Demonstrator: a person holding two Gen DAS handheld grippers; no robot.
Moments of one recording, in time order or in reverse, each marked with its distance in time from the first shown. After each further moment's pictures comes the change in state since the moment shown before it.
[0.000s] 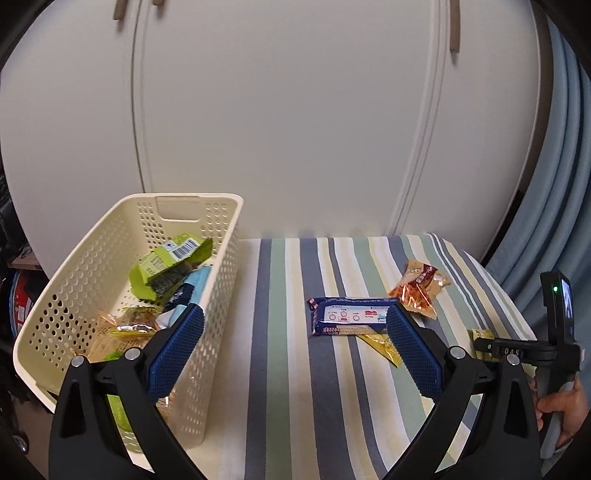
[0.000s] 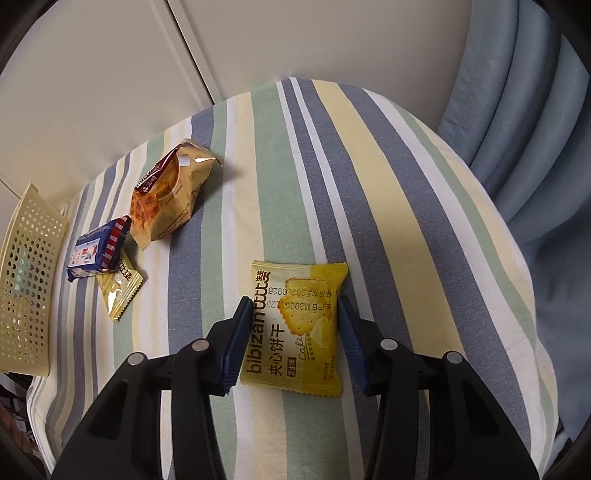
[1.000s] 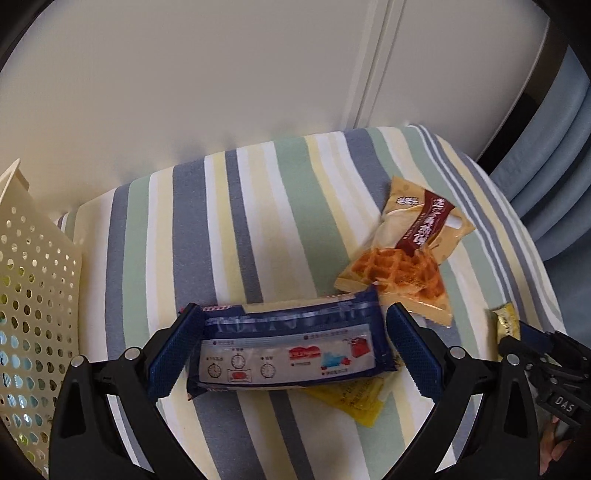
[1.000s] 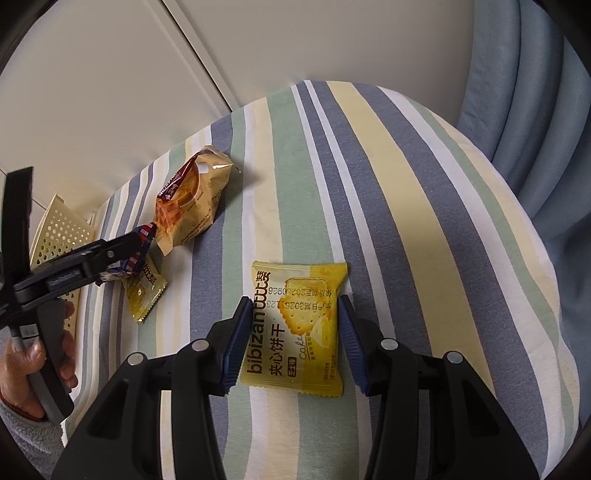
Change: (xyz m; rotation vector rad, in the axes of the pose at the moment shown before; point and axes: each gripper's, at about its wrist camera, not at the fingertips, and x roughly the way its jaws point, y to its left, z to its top) left arm 0.188 -0.095 0.009 0.154 0.447 -0.136; right arm 0.005 -0.010 0.003 0.030 -0.013 0.131
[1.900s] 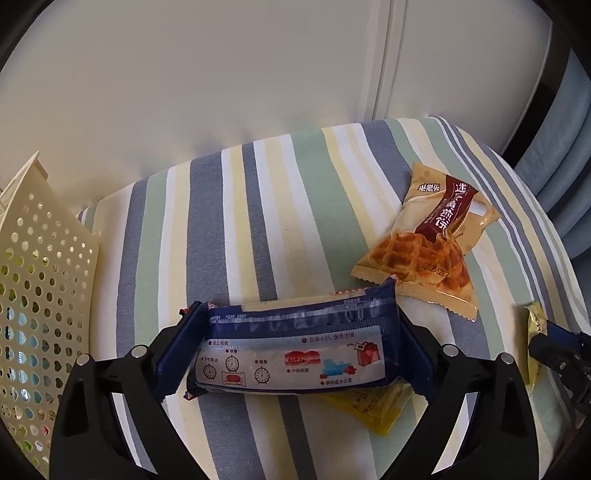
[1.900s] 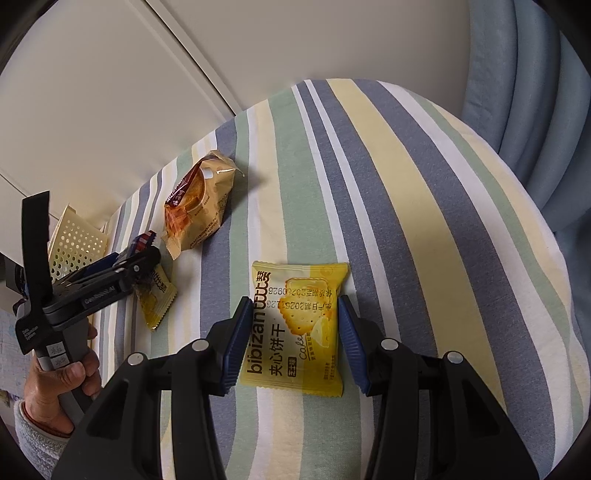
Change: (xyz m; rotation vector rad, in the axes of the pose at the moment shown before) left arm -0.009 -0.001 -0.017 -0.010 -0.034 0.115; right arm 0.001 -0.012 0.002 0.042 0.004 0.069
